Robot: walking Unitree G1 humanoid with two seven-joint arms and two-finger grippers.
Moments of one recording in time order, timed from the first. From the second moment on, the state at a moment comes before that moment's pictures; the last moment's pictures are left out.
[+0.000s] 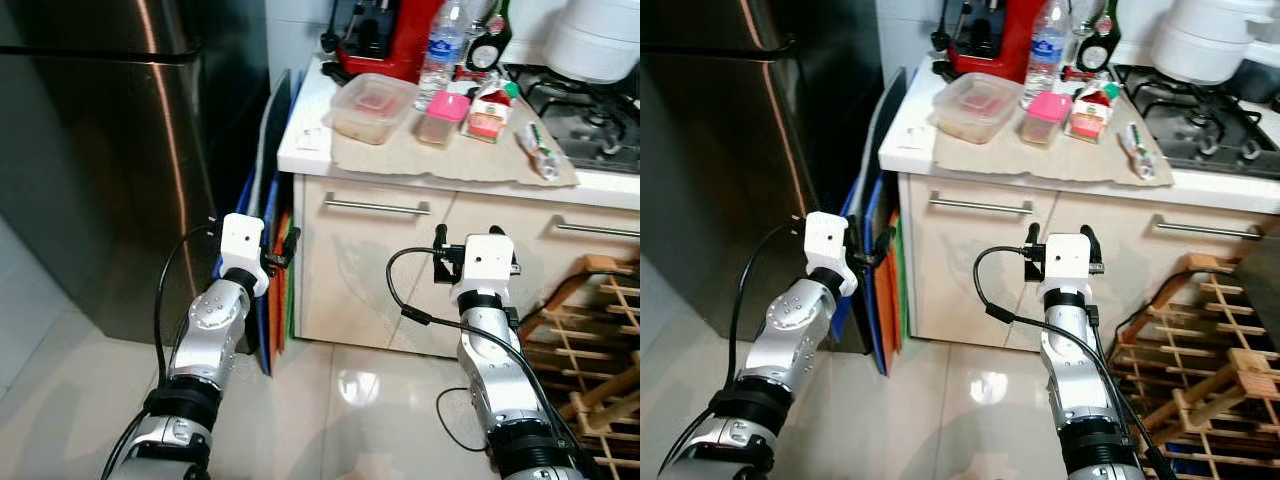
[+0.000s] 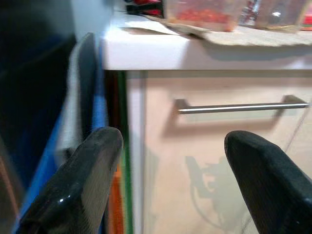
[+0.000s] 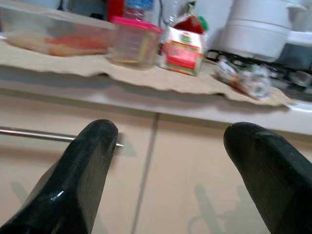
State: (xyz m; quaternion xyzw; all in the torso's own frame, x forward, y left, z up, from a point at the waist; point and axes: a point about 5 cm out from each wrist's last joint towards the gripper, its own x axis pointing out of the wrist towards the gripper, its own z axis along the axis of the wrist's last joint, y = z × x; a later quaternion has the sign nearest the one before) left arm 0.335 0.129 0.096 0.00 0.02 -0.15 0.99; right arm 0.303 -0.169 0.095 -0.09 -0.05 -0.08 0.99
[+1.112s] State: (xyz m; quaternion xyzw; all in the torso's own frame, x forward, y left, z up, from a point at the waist) left arm 0.183 0.183 -0.084 0.05 0.62 -0.08 0.78; right arm 0.185 -0.196 -0.084 0.01 0.54 -0.04 0.84
